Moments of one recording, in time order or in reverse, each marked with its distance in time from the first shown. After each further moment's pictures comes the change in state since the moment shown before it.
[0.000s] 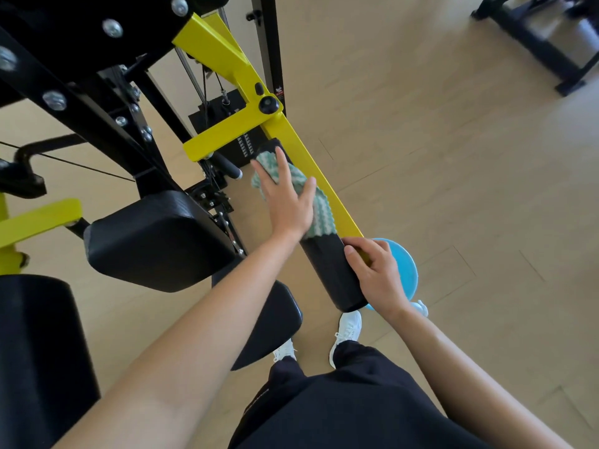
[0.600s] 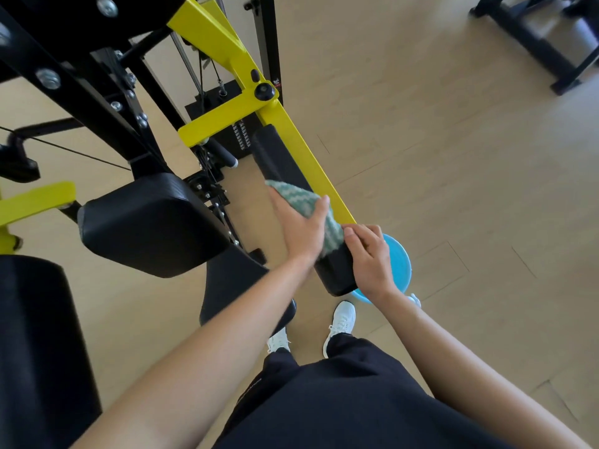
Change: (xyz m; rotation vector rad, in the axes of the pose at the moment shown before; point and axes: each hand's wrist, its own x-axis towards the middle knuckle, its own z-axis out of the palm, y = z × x) left_hand -0.082 0.023 0.011 -0.406 0.067 -0.264; right_hand 0.003 0.009 0.007 0.125 0.080 -0.010
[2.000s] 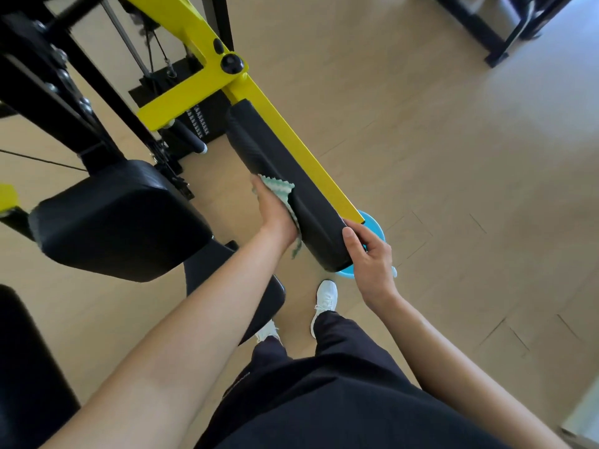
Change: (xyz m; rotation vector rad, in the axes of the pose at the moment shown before) left_hand 0.042 -0.036 -0.009 -0.712 -0.100 -0.739; right_hand -0.057 0.005 0.018 0.263 0.194 0.112
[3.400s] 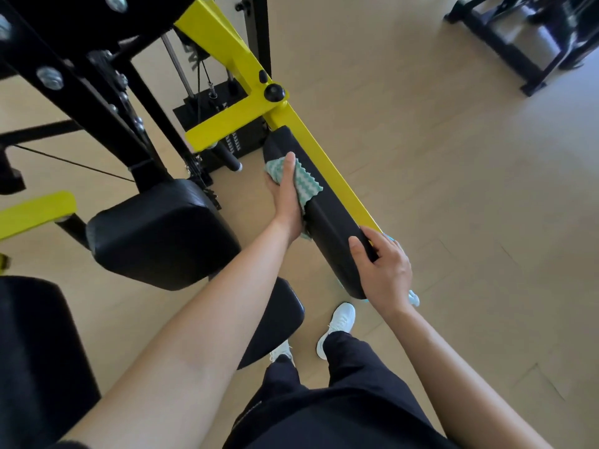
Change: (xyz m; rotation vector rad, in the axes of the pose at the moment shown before) left_hand 0.014 0.063 0.009 0.269 -0.191 0.233; right_hand 0.022 -0.023 0.026 -0.590 0.112 -0.196
